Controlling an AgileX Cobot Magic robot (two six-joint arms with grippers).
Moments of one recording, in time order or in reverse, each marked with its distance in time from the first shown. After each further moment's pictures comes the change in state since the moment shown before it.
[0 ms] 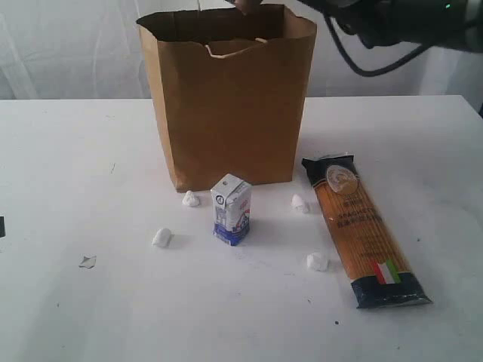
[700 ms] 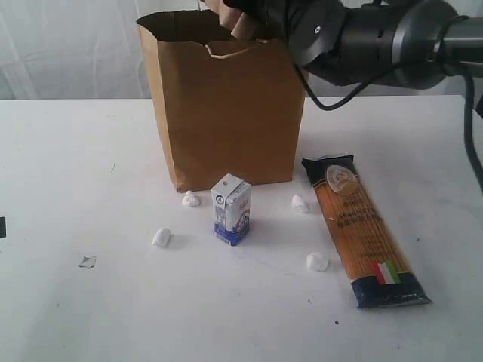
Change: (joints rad) left arm 0.000 0.000 0.000 0.000 -0.014 0.003; right arm 0.010 0.139 -0.004 -0.130 -0.195 0.030
